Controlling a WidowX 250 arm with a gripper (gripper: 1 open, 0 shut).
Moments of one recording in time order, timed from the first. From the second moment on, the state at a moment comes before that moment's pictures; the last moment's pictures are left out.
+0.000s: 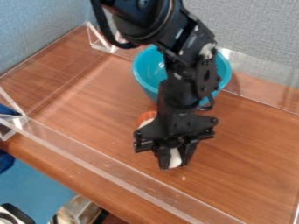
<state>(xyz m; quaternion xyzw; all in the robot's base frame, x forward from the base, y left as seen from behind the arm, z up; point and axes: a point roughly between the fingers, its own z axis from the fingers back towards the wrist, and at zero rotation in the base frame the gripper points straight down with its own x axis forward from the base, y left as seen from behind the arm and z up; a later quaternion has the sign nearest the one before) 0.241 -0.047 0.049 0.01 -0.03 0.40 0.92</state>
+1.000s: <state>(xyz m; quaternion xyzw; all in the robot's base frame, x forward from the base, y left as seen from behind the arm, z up) 0.287 -0.013 0.126 -0.05 -0.03 0.42 0.91</state>
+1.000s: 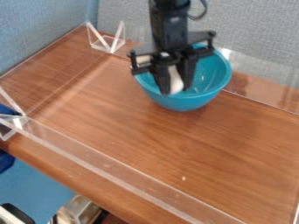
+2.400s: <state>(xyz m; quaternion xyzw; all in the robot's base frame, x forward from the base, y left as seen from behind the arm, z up) 0.402 0.028 0.088 0.01 0.00 0.47 0.88</state>
